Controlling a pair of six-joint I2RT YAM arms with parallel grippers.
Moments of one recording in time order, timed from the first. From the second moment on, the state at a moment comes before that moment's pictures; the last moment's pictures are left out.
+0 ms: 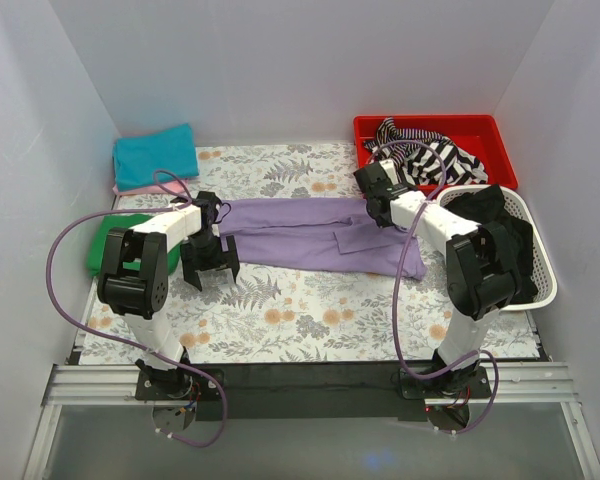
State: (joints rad) left arm -0.18 1.79 1.14 -0.95 0.02 -0.42; right arm 0.47 1.80 1.31 -0.61 0.61 0.17
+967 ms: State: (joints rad) left arm -0.18 1.69 1.19 -0.86 -0.06 -0.46; right arm 0.51 1.76 1.35 -0.56 0.31 0.15
